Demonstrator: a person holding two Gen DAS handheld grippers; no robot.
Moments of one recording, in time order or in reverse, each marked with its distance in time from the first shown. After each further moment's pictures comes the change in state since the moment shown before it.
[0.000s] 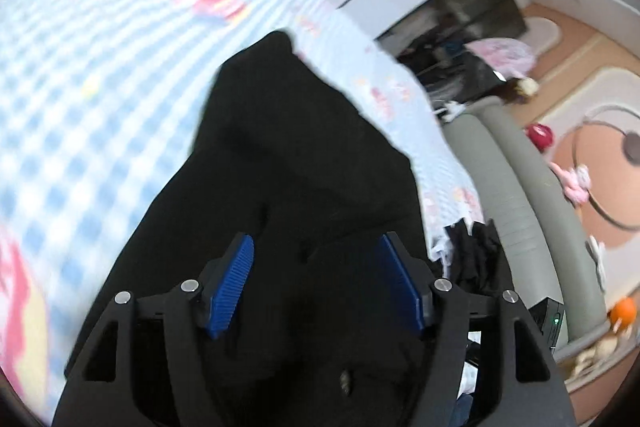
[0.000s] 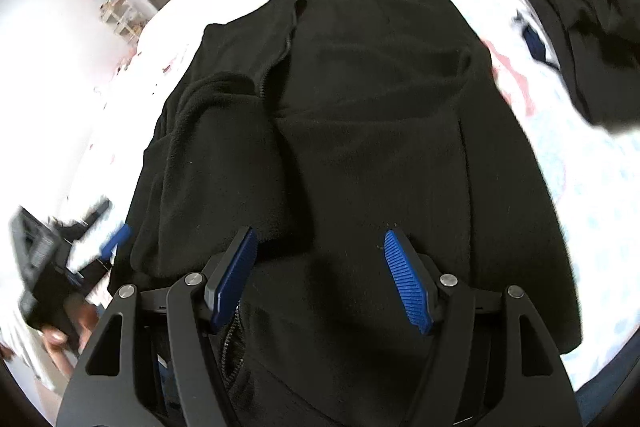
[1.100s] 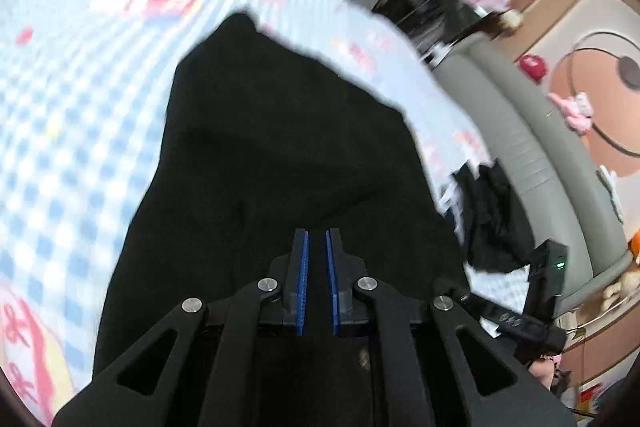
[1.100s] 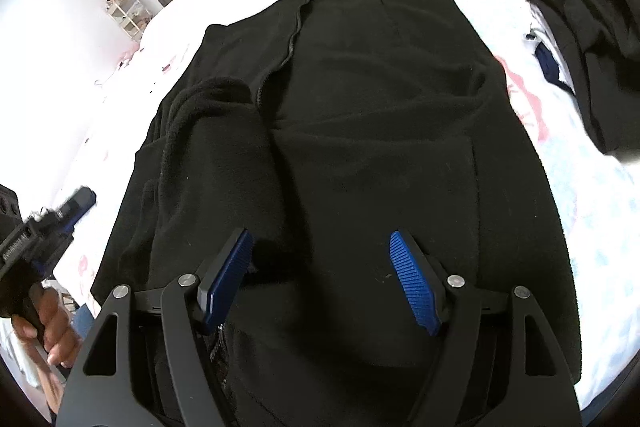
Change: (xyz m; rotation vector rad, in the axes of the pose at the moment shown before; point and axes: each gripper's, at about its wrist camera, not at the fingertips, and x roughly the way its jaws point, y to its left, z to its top) left arm 0.025 -0.008 0.022 0.142 0.196 0.030; right arm 0.029 0.000 0.004 0.000 -0.014 0.004
